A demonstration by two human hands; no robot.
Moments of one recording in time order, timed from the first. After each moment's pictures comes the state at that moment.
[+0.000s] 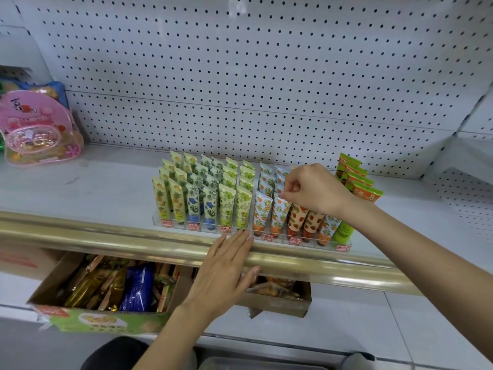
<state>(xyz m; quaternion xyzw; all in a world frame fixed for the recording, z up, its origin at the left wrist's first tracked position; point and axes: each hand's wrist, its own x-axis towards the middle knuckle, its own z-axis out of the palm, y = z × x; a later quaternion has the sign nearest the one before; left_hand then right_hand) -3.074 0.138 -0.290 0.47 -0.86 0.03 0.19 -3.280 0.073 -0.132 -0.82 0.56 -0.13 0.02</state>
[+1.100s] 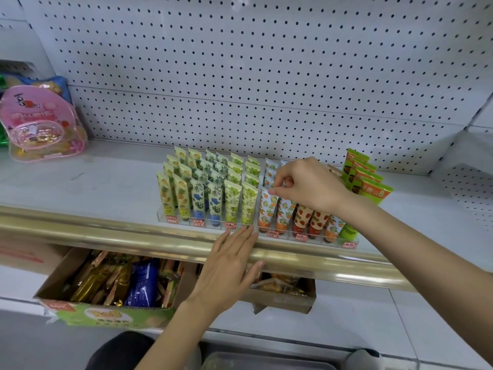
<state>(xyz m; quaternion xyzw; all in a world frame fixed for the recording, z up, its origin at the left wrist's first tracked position) -3.073 0.136 -0.289 0.48 -0.85 0.01 0.21 -3.258 0.074 -0.130 -0.83 0.53 -0.15 0.02</state>
